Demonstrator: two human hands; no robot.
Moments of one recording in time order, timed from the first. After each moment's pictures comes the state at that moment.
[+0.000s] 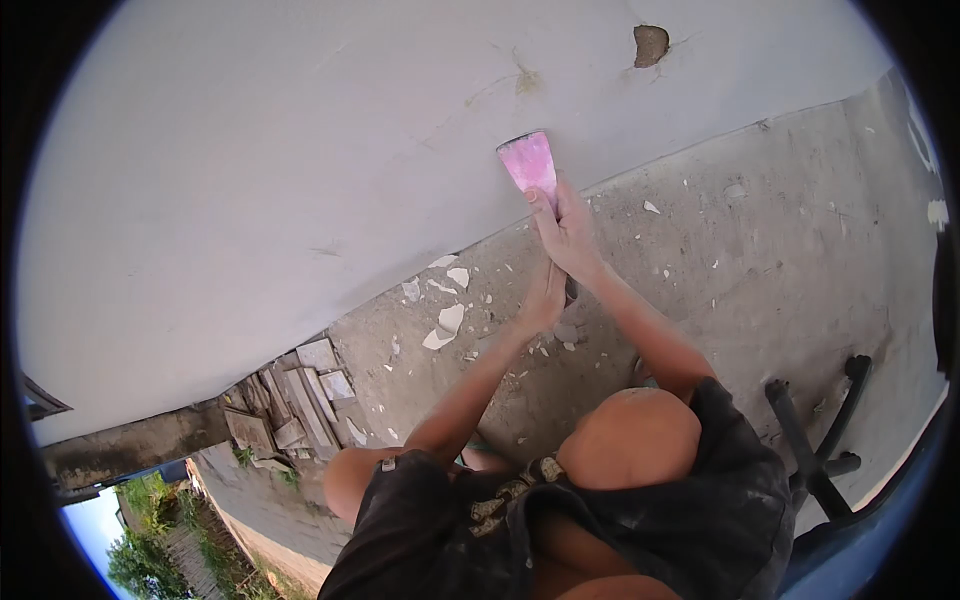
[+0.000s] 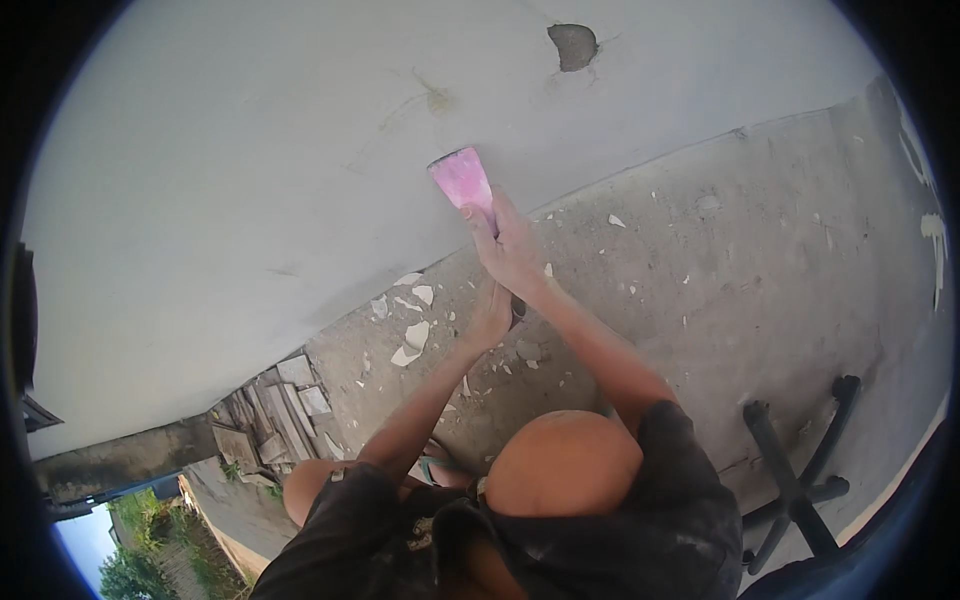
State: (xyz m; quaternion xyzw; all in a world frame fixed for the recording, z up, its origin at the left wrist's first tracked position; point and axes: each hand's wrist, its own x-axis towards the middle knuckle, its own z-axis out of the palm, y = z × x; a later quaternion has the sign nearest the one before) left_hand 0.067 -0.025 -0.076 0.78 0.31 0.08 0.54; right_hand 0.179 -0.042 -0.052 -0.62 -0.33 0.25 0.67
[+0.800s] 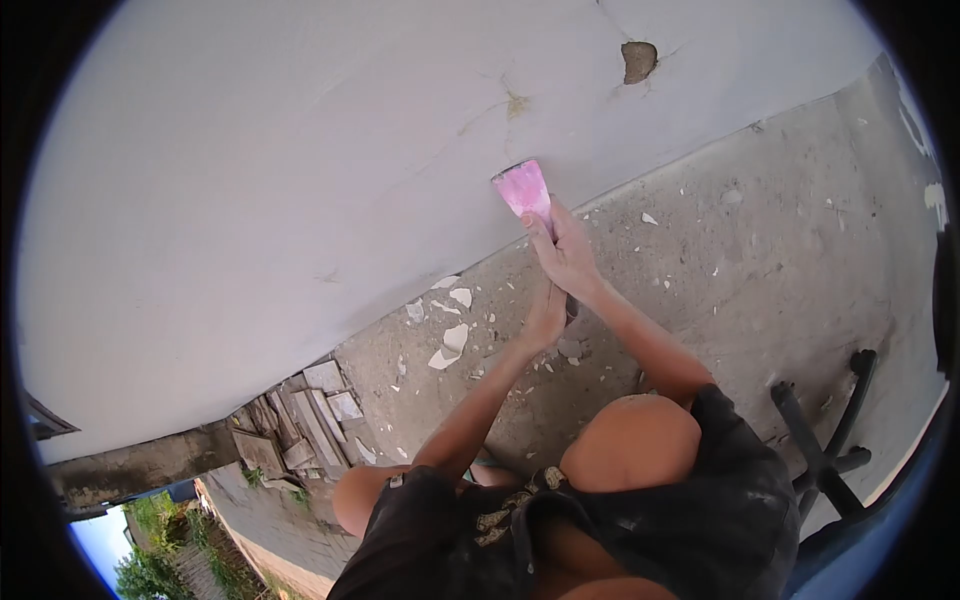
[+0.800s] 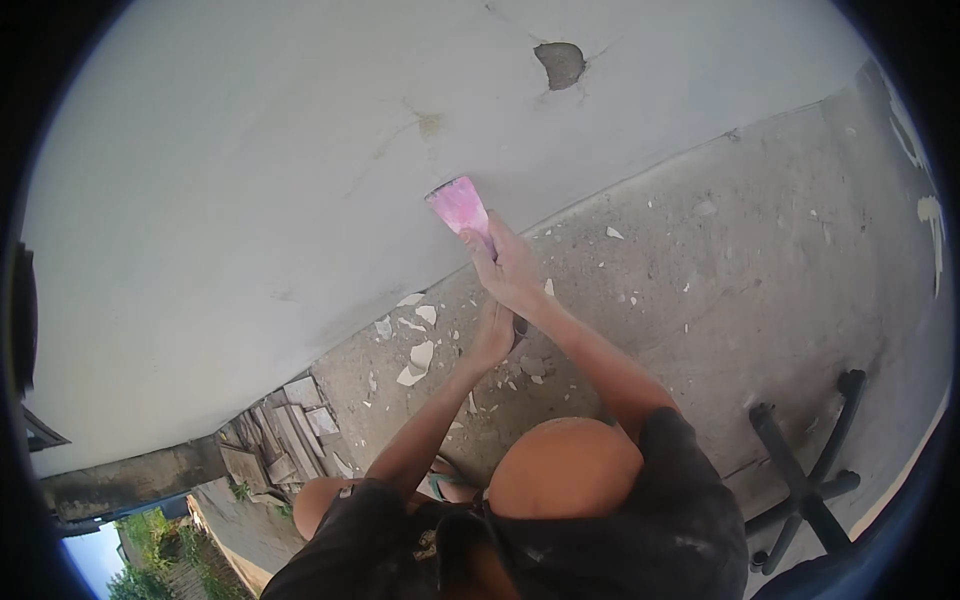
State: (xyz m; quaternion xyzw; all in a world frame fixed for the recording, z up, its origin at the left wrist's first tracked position) left_hand 0.069 -0.025 -0.098 0.76 0.32 0.08 0.56; right_hand 0.180 -0.039 -0.055 -0.60 -0.36 0.22 0.68
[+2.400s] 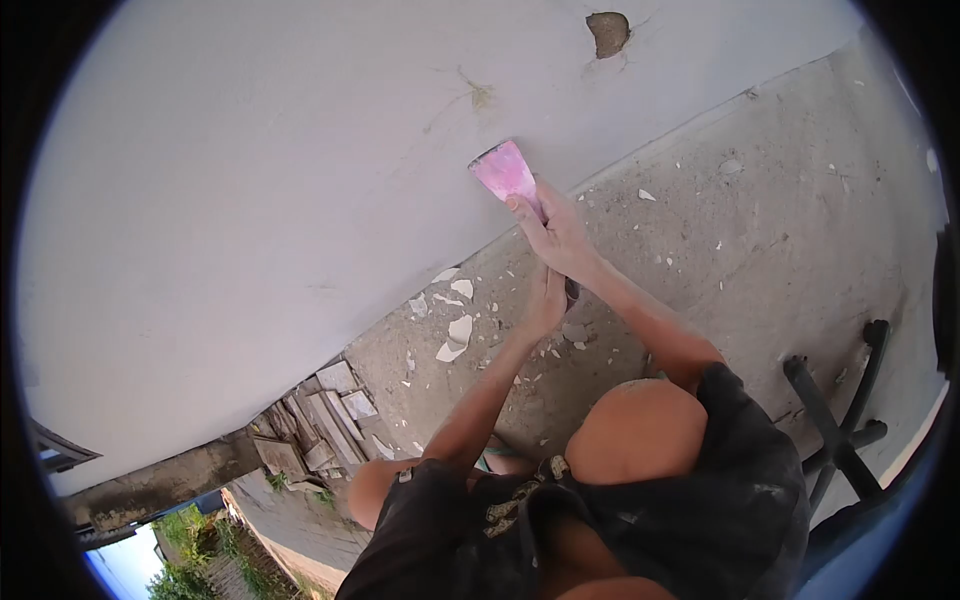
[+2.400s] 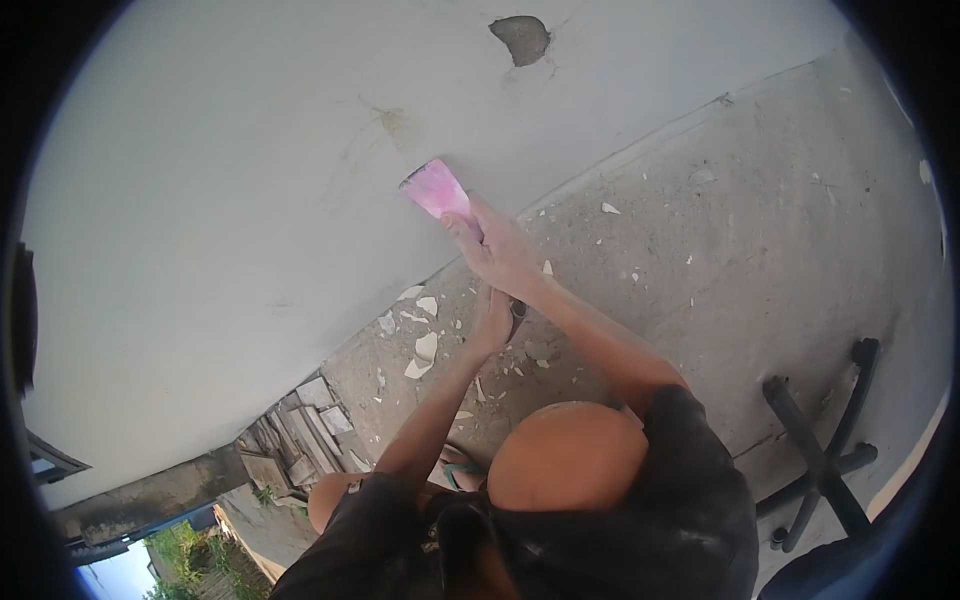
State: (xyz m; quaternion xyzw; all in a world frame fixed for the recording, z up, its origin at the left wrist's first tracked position) left_hand 0.078 -0.042 -0.081 0.79 0.30 0.13 0.51; right_hand 0.195 -0.047 -0.045 -0.62 -0.34 0.26 0.65
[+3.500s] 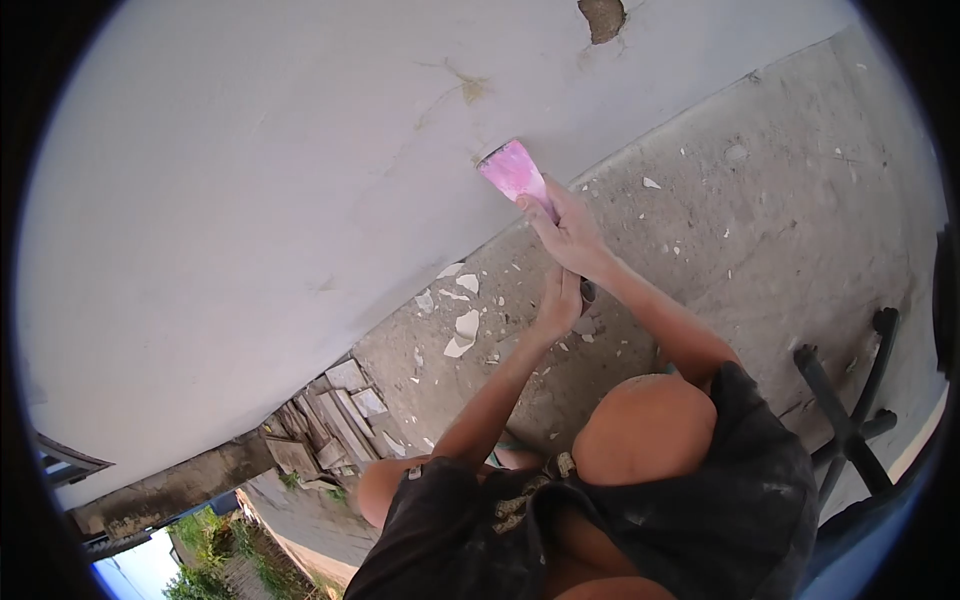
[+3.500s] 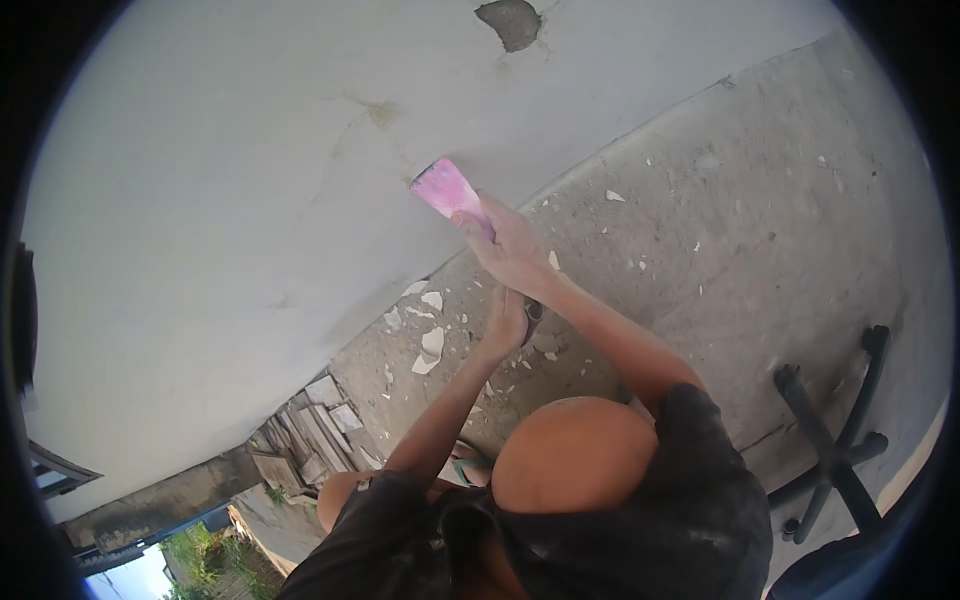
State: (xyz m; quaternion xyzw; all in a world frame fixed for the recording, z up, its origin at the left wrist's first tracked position) left_hand 0.069 -0.050 -0.097 0.71 0.30 0.09 0.62; right_hand 0.192 -0.055 -0.052 -0.62 -0.35 0.24 0.65
